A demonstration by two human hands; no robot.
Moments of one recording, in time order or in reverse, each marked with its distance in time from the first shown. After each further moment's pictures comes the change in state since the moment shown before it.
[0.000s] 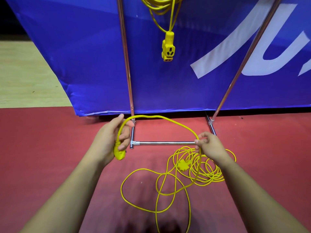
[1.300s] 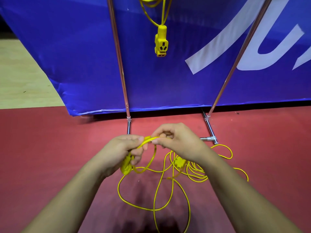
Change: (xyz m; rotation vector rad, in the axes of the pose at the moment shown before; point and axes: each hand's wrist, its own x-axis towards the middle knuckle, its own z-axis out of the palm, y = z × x) left_hand -0.014 -0.018 0.027 0.168 -0.297 -0.209; right_hand -0.068 -0.116 0.032 -0.022 -0.427 -0.521
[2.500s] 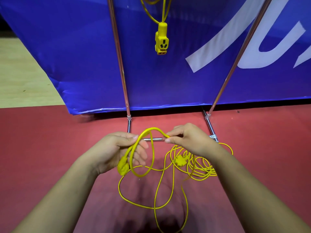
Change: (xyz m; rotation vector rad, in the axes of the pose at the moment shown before) left_hand -0.011 0.011 -0.012 -0.122 -0.064 -0.111; right_hand -0.003 0.025 -0.022 -0.214 -0.022 0.089
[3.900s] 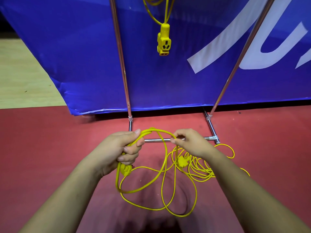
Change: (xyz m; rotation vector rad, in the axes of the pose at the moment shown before) left_hand 0.002 -0.002 -0.002 -0.034 -0.004 0.073; right_hand 0.017 0.054 0.021 -0.011 0.056 0.075
